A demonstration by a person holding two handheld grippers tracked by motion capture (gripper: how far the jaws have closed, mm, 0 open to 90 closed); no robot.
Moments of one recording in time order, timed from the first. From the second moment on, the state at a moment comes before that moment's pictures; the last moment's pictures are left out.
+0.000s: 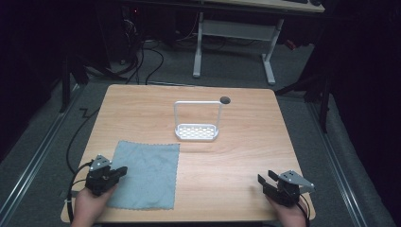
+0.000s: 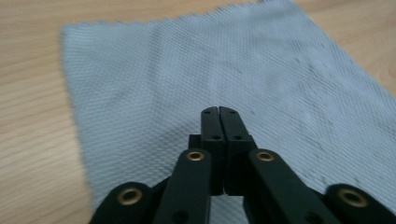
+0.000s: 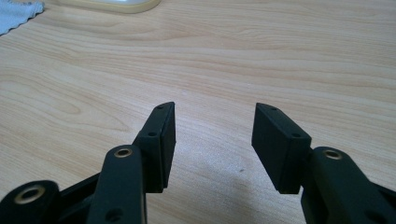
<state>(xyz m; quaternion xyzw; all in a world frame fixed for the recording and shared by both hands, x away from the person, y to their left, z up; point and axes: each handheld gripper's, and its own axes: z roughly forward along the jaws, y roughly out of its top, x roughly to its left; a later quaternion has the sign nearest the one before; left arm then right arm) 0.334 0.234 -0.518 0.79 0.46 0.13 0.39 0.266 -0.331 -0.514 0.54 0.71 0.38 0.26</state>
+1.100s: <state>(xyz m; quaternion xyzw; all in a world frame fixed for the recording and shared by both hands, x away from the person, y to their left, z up) 0.323 0.164 -0.517 0.82 0.39 0.12 0.40 0.281 -0.260 -0.509 0.46 0.75 0.42 0.20</state>
